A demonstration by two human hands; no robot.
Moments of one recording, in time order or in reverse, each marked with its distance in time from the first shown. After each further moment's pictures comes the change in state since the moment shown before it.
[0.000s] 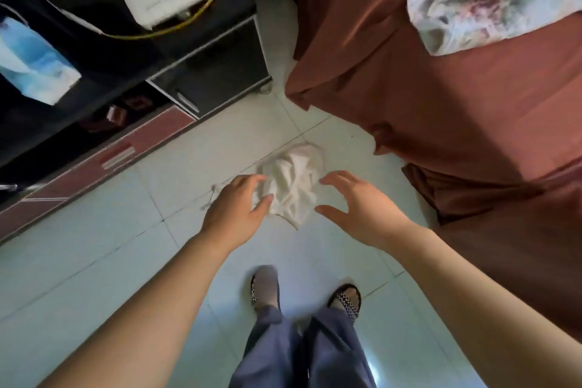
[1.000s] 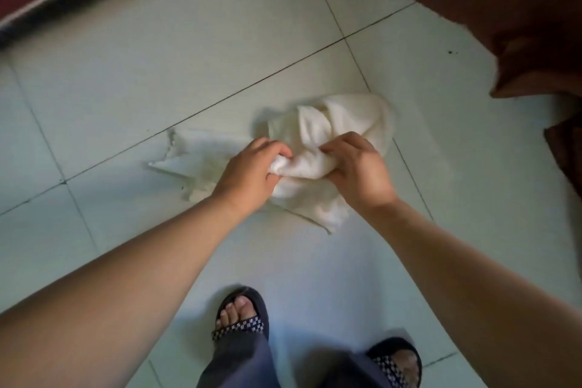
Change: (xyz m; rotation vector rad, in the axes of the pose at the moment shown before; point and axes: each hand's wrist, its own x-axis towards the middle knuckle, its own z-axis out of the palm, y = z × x) left_hand 0.201 -0.220 0.294 -0.025 0.057 0.102; right_hand 0.248 0.220 0.328 0.133 0.278 -0.098
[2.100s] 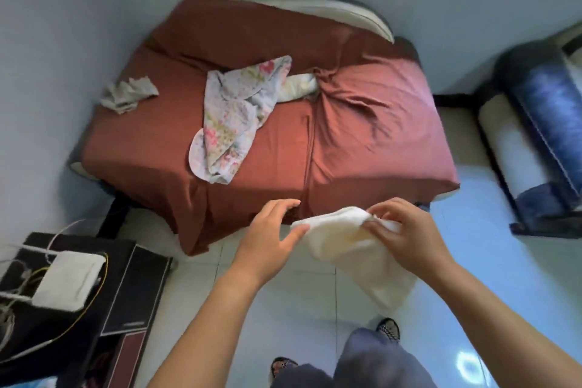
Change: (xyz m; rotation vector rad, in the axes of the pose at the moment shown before) left_hand -0.360 0.614 -0.456 0.014 -0.361 0.920; right_hand -0.511 -0.478 -0.583 0.102 1.017 0.622
